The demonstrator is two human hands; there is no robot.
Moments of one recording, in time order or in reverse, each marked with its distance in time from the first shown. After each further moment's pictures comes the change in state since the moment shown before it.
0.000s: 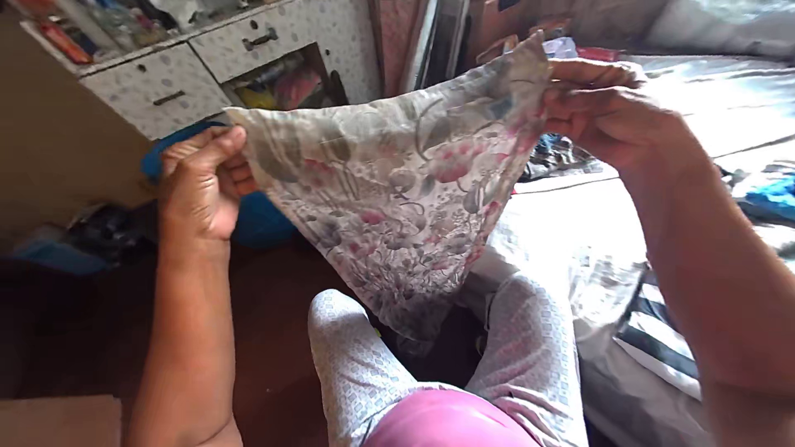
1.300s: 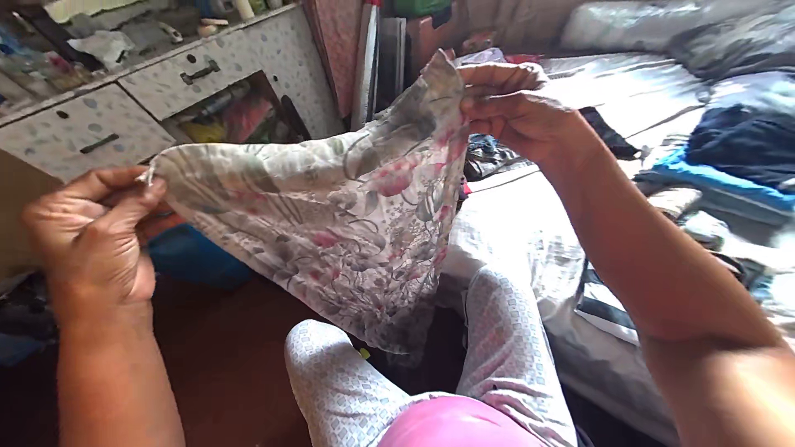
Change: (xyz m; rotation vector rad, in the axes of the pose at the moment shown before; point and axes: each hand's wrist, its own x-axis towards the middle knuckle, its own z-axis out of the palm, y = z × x) left_hand 0.040 -0.053 -0.071 0.202 -0.182 0.326; right_hand -0.002 -0.010 0.007 0.094 -0.052 -0.086
